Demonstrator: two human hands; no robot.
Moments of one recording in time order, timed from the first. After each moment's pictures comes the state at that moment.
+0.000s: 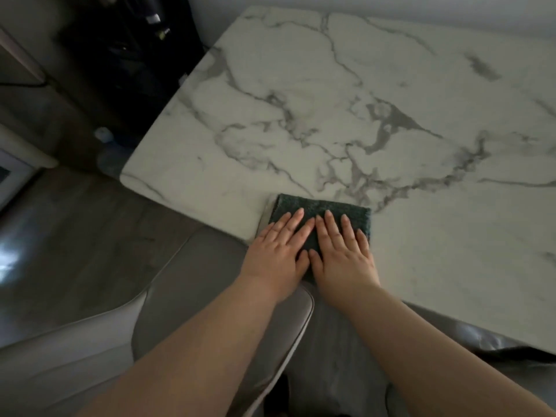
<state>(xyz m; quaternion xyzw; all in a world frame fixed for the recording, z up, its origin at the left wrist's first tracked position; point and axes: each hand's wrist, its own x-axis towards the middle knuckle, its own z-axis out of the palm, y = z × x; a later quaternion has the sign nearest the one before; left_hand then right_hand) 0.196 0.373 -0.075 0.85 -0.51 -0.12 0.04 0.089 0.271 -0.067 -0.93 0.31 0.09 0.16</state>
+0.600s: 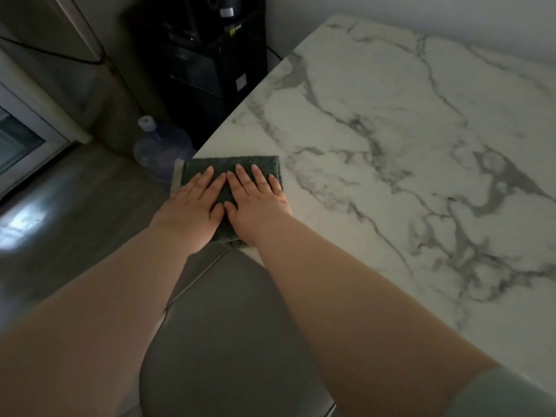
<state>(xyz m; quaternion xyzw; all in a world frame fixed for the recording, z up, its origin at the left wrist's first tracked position) 0.457 0.477 -0.072 0.94 -0.31 -0.13 -0.03 0.398 0.344 -0.072 -0.98 0.08 0.11 0.14</state>
